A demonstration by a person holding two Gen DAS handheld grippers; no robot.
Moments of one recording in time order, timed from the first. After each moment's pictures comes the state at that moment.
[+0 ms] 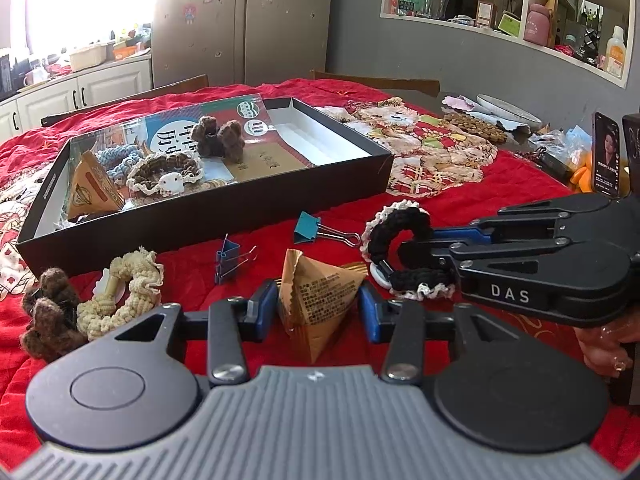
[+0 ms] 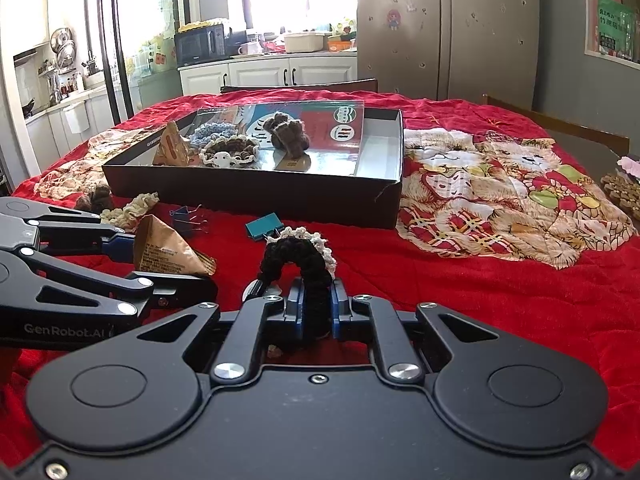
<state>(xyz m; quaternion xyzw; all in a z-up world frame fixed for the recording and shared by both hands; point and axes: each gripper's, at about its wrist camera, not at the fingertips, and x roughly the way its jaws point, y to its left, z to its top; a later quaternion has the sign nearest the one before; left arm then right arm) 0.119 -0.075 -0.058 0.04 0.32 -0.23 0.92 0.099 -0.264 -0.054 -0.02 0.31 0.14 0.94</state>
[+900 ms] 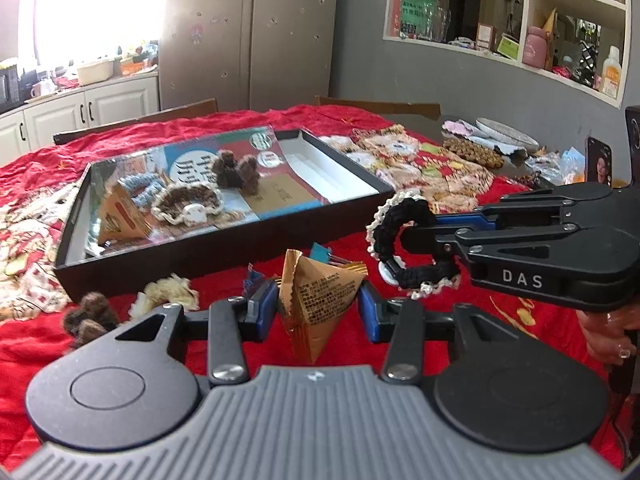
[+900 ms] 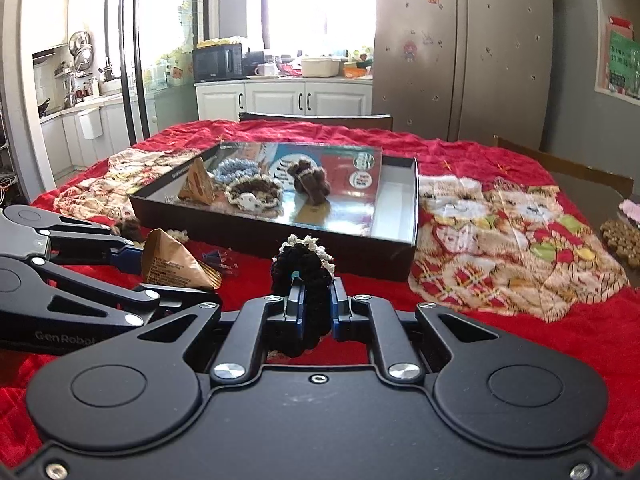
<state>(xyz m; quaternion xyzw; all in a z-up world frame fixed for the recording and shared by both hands) 0.110 -0.055 -0.027 0.03 0.29 -0.23 0.93 0.089 -0.251 -0.013 -0.05 0.27 0.16 0.95</state>
